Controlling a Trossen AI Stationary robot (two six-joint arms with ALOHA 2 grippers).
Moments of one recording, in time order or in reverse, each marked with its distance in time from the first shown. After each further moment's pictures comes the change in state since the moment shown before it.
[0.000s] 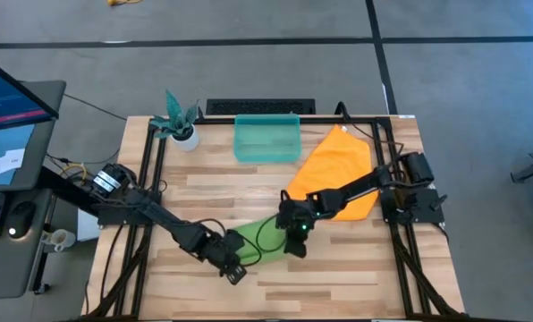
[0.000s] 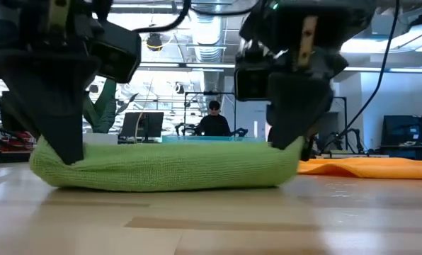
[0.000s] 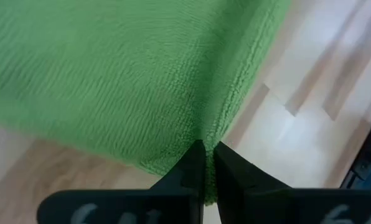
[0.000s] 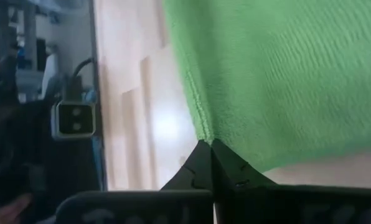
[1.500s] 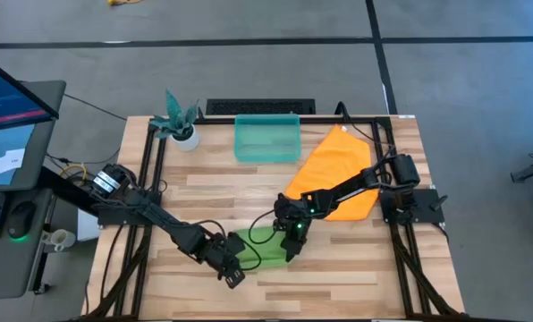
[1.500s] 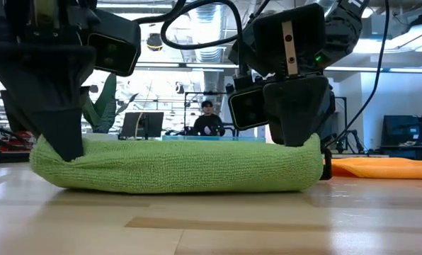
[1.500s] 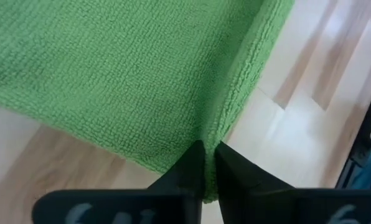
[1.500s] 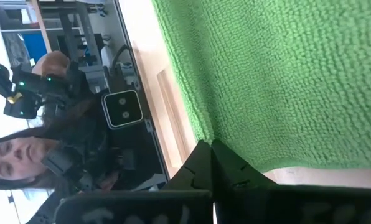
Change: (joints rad) left arm -0.016 0.001 -0.001 0.047 -0.038 0.091; right arm -0.036 0.121 0.008 0.108 -0.296 0.251
